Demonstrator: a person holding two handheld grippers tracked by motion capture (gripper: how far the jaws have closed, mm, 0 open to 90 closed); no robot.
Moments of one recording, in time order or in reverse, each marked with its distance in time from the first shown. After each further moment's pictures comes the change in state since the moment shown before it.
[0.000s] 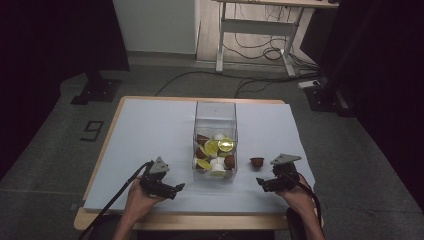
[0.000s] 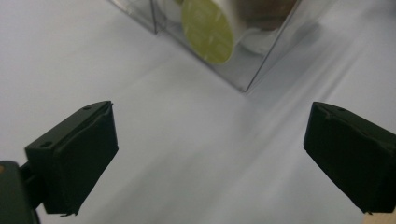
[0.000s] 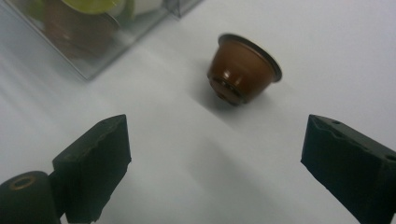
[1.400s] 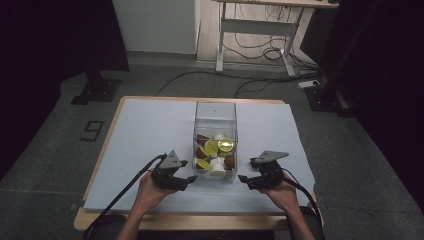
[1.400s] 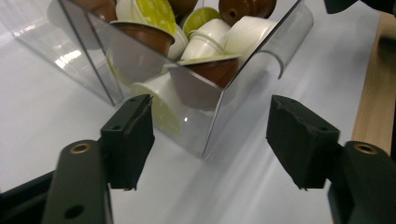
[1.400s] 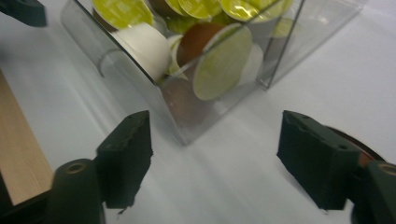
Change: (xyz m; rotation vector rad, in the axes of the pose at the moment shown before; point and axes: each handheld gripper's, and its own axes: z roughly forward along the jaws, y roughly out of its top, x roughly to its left) left arm -0.016 0.041 0.006 -0.064 -0.101 0.114; right arm 0.039 0.037 0.001 -0.113 0.201 -0.059
